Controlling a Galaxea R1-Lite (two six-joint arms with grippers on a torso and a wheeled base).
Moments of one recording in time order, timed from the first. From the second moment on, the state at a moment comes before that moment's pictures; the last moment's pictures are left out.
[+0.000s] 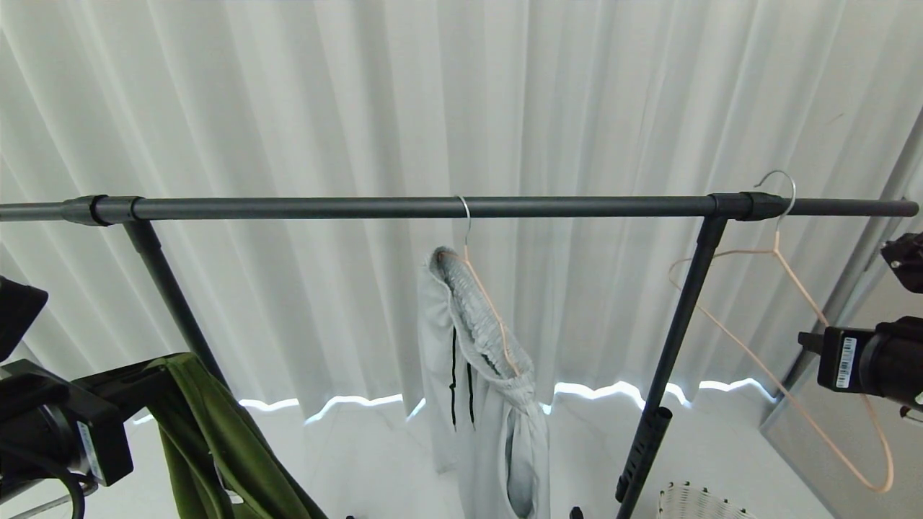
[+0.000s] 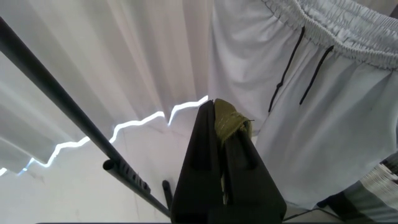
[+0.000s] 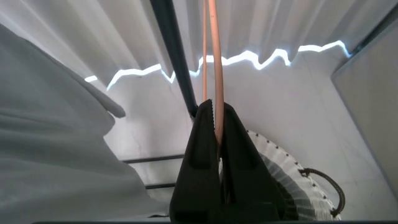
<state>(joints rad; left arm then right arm) 0.00 0.98 -0.46 -0.23 -0.31 0.18 0.37 1.22 -0.66 -0.12 -0.26 0.28</state>
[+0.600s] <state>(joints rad) 0.00 0.98 -0.45 -0.23 -0.31 0.18 0.36 1.01 -0.54 -0.11 -0.26 0.23</state>
